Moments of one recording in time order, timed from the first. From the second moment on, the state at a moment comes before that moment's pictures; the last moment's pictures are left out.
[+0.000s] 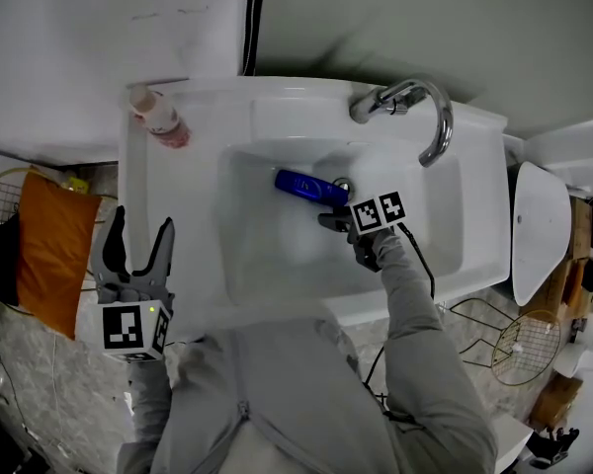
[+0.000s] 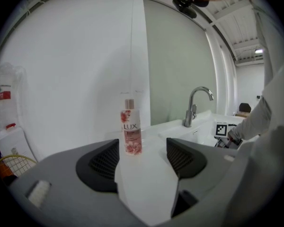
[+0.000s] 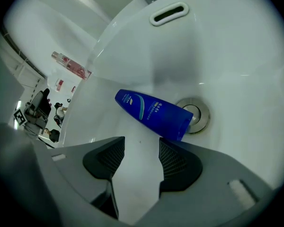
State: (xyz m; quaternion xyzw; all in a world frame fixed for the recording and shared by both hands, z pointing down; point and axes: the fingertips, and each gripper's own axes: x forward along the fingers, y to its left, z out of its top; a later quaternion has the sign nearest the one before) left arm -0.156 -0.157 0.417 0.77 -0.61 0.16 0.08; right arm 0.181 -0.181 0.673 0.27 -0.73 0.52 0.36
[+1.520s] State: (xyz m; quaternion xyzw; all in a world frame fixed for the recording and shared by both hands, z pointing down) left arm -0.152 -0.160 0.427 0.79 -0.59 0.16 0.09; right arm 0.205 -0.219 0.692 0.62 -0.26 0.70 -0.24
